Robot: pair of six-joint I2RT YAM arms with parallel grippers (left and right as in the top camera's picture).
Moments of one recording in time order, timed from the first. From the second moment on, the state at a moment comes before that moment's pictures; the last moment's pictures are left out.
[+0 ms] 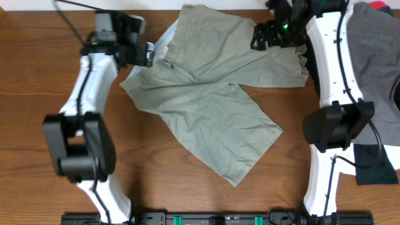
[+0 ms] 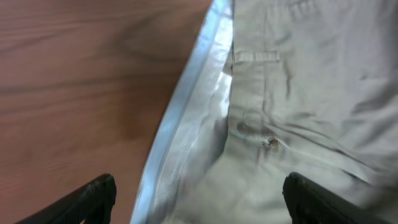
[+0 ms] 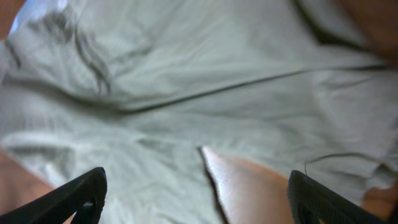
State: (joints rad) left arm 0.01 2.00 1.56 -0.51 0.24 0.22; right arm 0.13 2.31 2.51 -1.48 -0.32 -0.06
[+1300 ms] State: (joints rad) left arm 0.27 2.02 1.62 -0.58 0.21 -0.10; right arm 0.17 2.31 2.49 -1.44 -0.33 -0.07
